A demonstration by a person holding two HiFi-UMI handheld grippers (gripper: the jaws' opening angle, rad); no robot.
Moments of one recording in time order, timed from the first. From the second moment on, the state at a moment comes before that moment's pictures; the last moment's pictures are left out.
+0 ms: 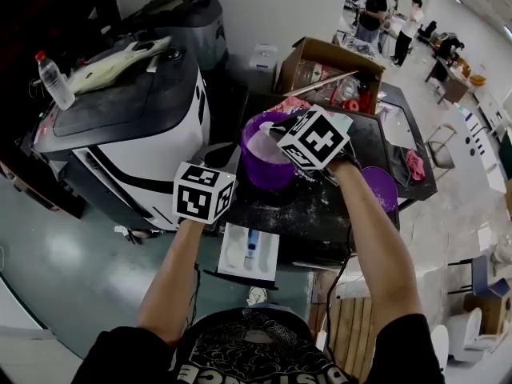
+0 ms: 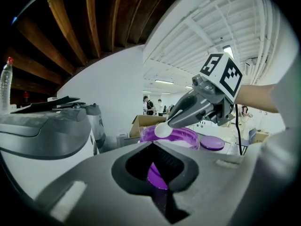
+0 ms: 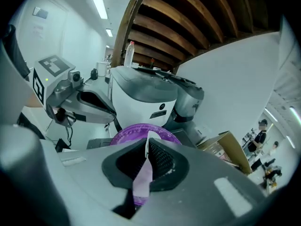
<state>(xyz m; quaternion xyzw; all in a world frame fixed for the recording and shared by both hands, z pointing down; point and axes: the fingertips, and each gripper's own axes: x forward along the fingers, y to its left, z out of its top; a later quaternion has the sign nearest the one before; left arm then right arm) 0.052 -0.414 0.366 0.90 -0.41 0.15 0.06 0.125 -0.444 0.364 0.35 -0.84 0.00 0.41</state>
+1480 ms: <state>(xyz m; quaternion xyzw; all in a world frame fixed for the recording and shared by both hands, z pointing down) 0.045 -0.433 0.380 0.87 -0.45 0.16 0.07 0.097 -0.460 0.445 0.16 -0.82 0.02 0.56</state>
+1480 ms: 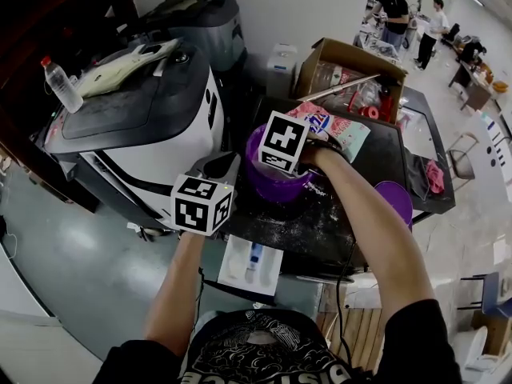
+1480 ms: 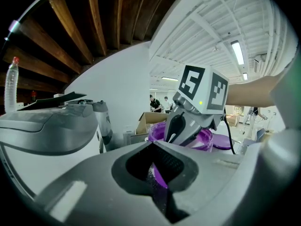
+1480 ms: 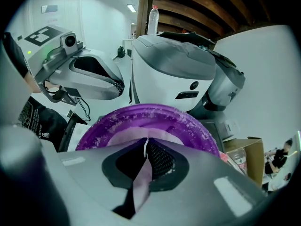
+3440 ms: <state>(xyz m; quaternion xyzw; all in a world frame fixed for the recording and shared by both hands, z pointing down) 0.054 -0.427 0.384 0.88 -0.43 0.16 0.08 0.106 -0.456 0.417 0.24 -0.80 0.36 0.42</state>
